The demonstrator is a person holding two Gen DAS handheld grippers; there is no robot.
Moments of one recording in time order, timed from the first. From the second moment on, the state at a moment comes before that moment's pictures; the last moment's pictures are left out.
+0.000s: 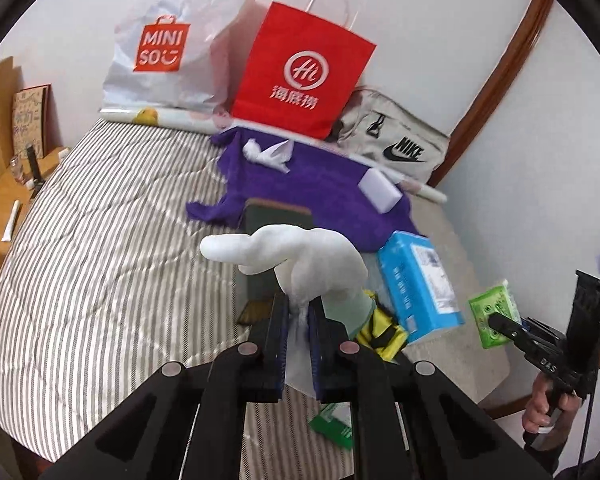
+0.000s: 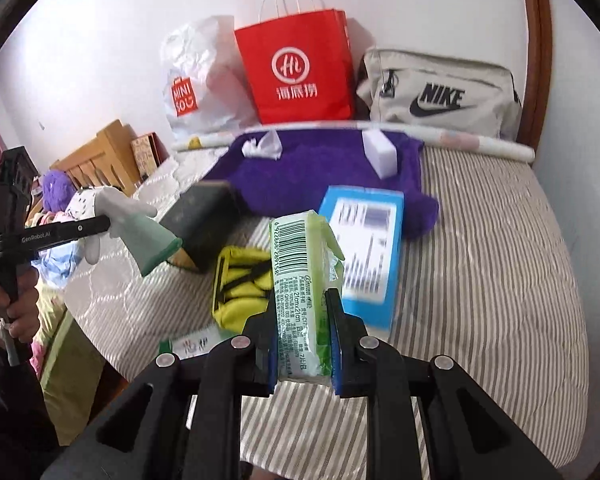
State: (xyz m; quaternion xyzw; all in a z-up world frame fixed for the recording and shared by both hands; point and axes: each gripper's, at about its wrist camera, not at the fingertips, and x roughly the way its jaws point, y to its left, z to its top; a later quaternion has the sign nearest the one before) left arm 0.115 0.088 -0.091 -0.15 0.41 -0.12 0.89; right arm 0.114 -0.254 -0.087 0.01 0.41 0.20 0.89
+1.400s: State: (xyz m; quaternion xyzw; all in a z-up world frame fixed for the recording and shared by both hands) left arm 0.325 0.076 -0.111 -0.21 0.42 -0.12 0.87; right arm 0.365 -0.226 -0.140 -0.02 0.49 0.19 0.85
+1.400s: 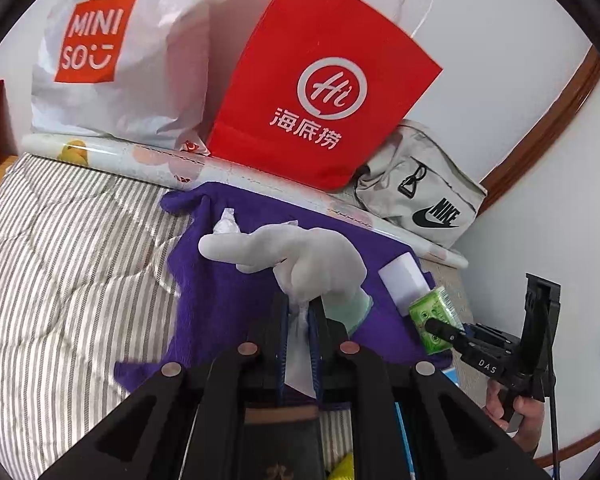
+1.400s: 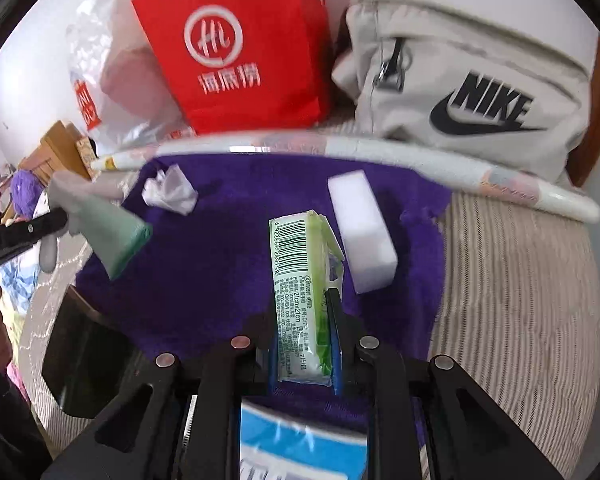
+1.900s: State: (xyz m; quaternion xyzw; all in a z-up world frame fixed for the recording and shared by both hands) left arm 0.374 0.069 -0.160 -0.19 0.49 -0.11 0.84; right arm 0.388 -0.227 -0.171 -0.03 0.54 0.18 0.82
